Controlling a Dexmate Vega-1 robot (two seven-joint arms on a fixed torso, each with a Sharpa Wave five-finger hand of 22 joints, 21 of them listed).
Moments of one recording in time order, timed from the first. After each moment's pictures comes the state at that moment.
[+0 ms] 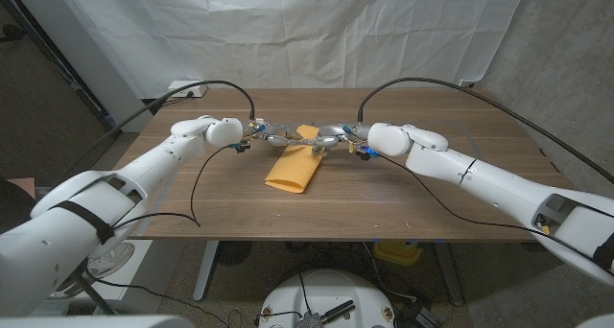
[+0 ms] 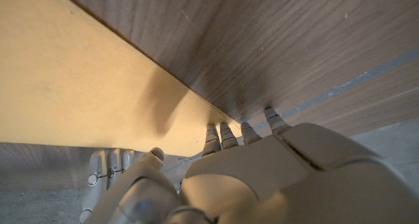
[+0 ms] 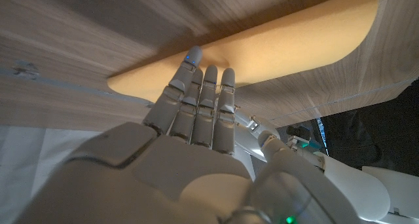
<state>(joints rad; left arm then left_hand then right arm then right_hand) 0.33 0.56 0.70 -0.96 0.75 -0.51 -0.34 -0.02 0.06 0.32 0.20 0.25 0.08 -0.05 0.18 0.17 0.00 -0.08 0.22 0.18 -0.14 -0.03 0.20 0.18 -0.18 0.15 0.33 0.23 -0.42 -0.66 -0.96 -1.61 -0.31 -0.02 0.35 0.17 0.14 0.47 0.15 0.21 0.75 0.13 0.21 0.19 0.71 0.15 0.24 0.20 0.55 0.03 0.21 0.19 0.76 0.05 0.22 0.17</state>
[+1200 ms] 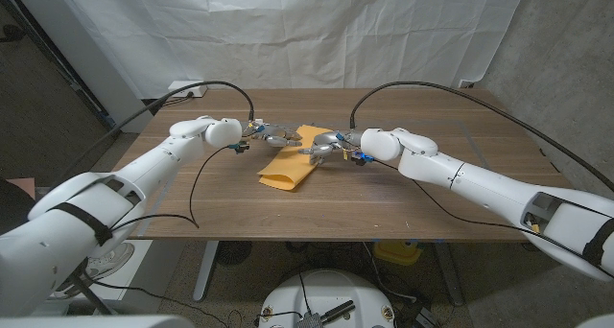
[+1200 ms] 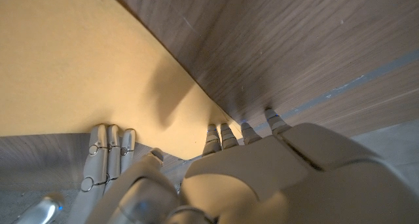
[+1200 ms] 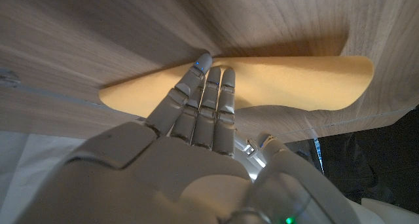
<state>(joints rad) 0.33 0.57 0.69 -0.96 0.74 -0.51 -0.35 -0.02 0.06 0.31 0.21 0.25 0.07 -0.04 0.18 0.17 0.00 -0.07 0.21 0.18 -0.14 -0.03 0.19 0.18 -0.18 0.15 0.33 0.22 -0.38 -0.62 -1.05 -1.53 -0.40 -0.04 0.41 0.17 0.14 0.48 0.14 0.21 0.78 0.11 0.21 0.19 0.74 0.14 0.24 0.19 0.58 0.02 0.20 0.18 0.79 0.04 0.21 0.17</state>
